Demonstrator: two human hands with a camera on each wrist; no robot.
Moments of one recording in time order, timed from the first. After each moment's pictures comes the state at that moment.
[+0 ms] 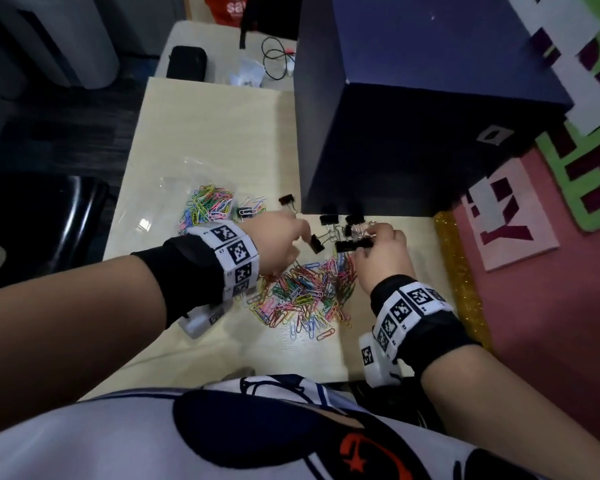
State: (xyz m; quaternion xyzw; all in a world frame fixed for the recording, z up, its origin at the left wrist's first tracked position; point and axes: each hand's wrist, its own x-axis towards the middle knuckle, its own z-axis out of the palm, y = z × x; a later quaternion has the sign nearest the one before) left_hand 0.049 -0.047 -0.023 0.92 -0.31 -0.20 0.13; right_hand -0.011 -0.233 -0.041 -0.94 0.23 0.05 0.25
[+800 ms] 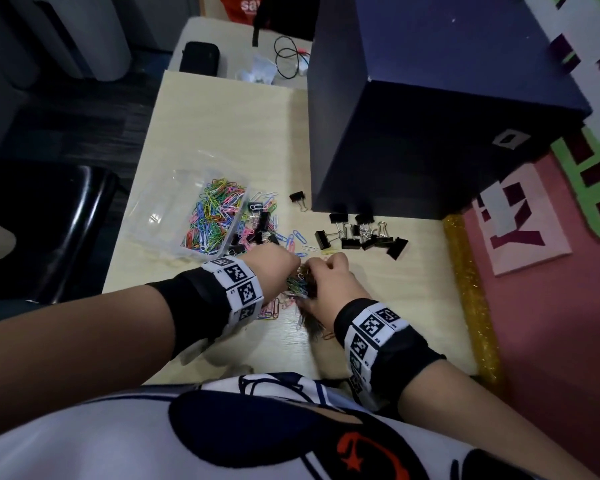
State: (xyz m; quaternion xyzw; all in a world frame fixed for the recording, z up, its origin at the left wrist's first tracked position) left_hand 0.016 -0.036 -0.047 0.91 -0.30 -0.28 0.01; right_hand -0.040 -0.172 -0.056 -0.95 0.04 0.25 0.18
